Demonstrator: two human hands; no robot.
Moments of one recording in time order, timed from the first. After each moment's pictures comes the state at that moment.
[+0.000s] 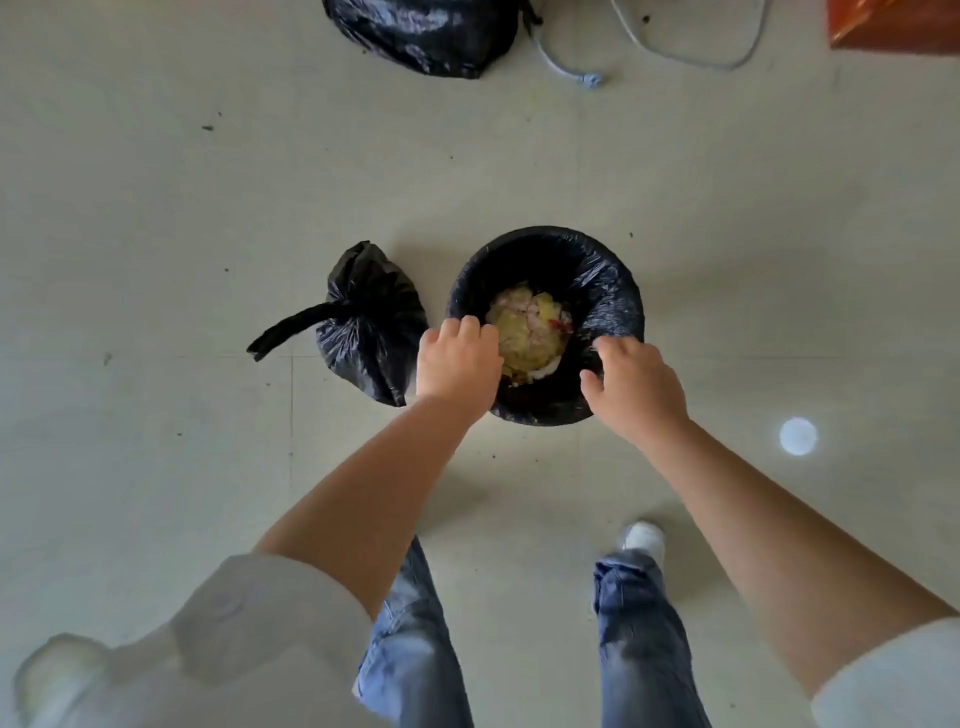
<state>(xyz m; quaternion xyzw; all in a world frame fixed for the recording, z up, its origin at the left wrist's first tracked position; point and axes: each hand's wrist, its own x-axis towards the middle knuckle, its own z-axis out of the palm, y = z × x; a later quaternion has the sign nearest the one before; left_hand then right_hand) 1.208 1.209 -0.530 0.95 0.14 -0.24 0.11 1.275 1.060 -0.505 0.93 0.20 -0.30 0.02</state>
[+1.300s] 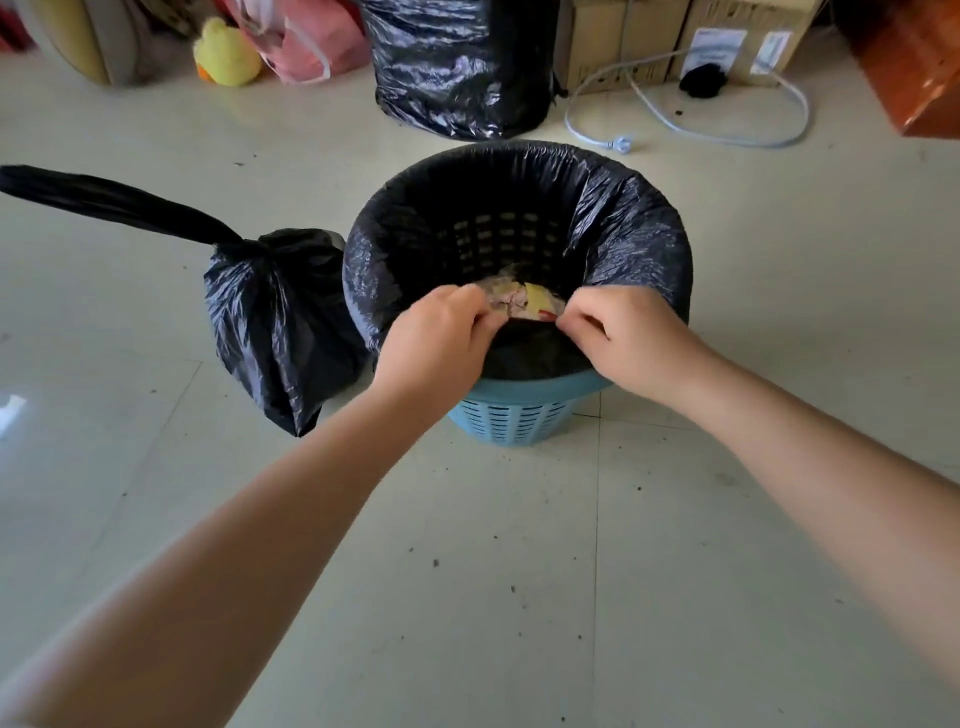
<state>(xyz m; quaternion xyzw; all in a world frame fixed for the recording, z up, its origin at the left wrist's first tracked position) 1.192 1.076 -0.758 0.94 0.23 0.15 0.21 1.308 0.954 -0.762 0.81 0.51 -0.07 -0.28</state>
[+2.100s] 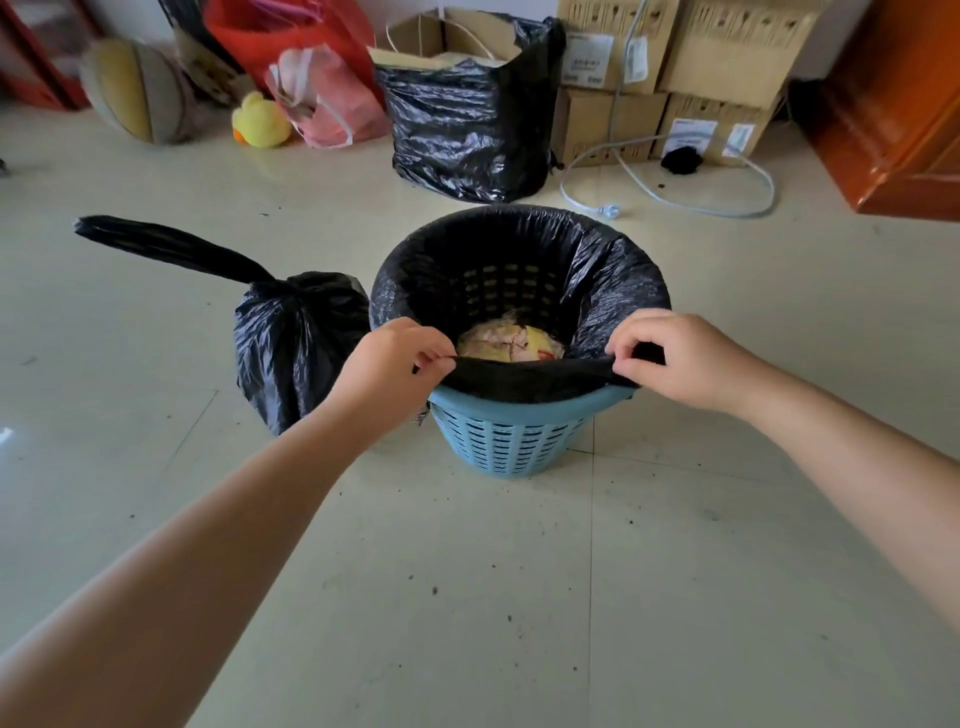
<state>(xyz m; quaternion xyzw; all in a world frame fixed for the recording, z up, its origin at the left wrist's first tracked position) 1.150 1.097 -0.735 0.92 0.26 0.13 0.26 1.324 0.915 -0.736 0.81 0.51 -0.12 -0.27</state>
